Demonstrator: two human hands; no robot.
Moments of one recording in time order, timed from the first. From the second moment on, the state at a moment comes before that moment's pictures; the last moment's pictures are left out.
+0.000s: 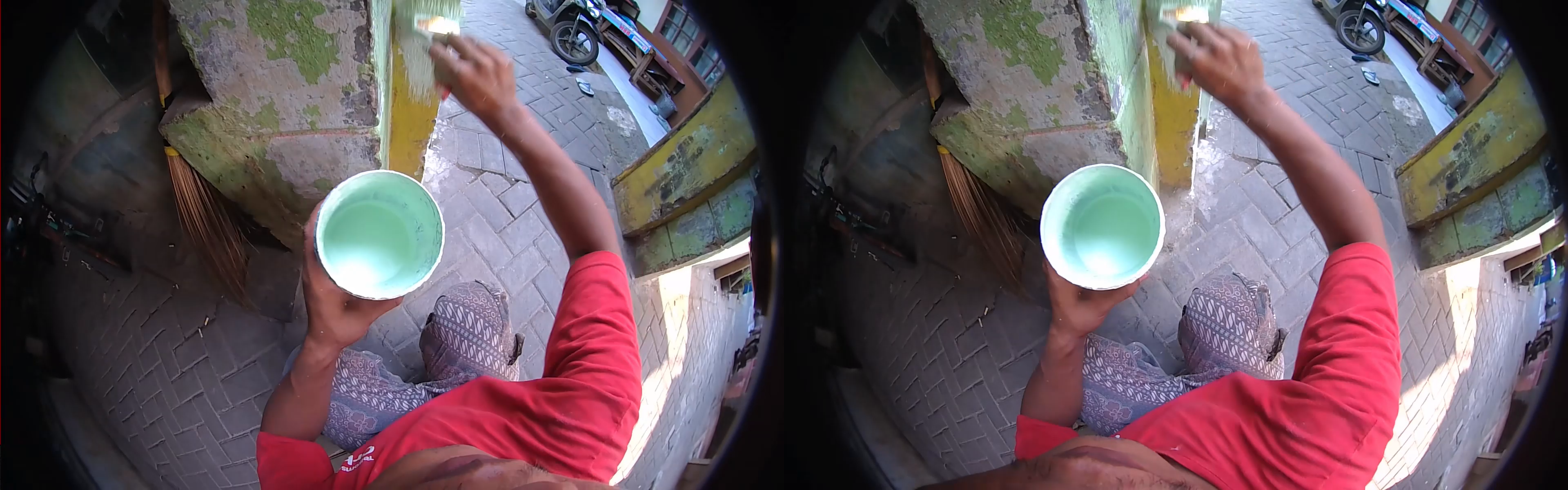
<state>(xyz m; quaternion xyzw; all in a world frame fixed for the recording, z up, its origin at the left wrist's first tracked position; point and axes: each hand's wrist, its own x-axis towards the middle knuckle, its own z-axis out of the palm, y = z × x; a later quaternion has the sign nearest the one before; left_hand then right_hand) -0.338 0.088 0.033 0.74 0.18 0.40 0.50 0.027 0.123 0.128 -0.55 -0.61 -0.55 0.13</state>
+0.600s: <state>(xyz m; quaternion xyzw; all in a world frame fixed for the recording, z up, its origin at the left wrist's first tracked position) -0.351 0.096 0.023 0.74 0.18 0.38 0.52 0.036 0.100 0.108 -0.64 -0.65 -0.36 0.18</state>
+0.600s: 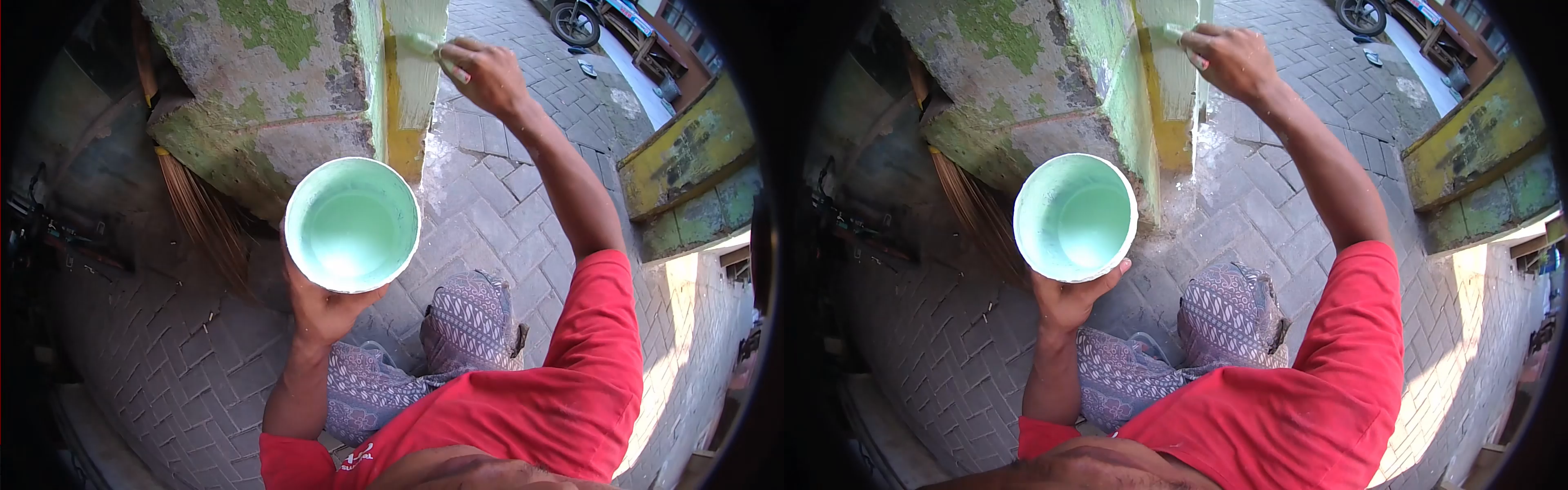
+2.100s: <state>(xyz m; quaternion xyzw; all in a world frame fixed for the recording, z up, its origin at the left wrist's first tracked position) -0.356 0.096 0.037 0.71 0.21 0.42 0.52 -0.005 0.104 -0.074 -0.68 -0.68 -0.26 0.09</state>
